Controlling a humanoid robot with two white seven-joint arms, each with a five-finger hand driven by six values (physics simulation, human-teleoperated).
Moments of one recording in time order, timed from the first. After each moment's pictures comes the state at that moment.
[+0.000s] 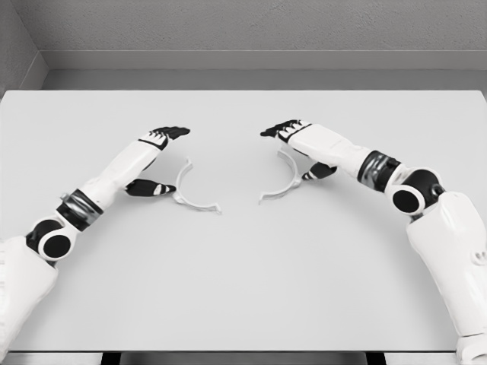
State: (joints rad) left arm -0.33 0.42 -0.38 -1.21 -0.46 -0.61 -0.01; right arm -0.48 -0.30 0.30 -1.27 0.74 -0.53 0.45
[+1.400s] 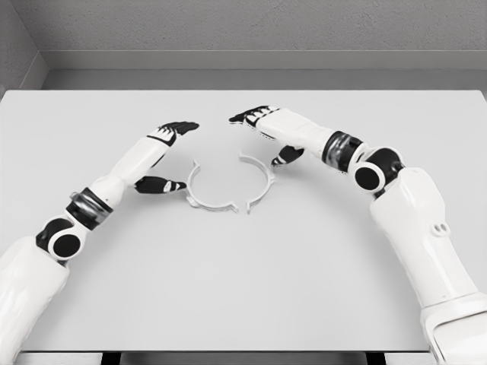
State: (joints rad) left arm -0.32 0.39 -0.37 -1.23 -0.45 -0.61 0.00; right arm -0.62 -0.17 0.35 -1.14 0.78 -0.49 0.45
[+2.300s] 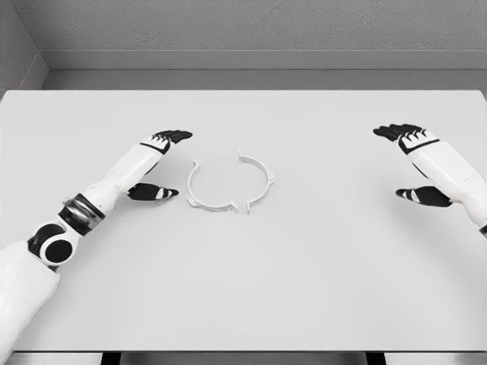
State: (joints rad) left arm -0.31 0.42 -0.38 -1.23 -0.46 -0.61 0.00; right arm -0.04 -0.30 -0.34 -1.71 0.57 -0.61 0.61
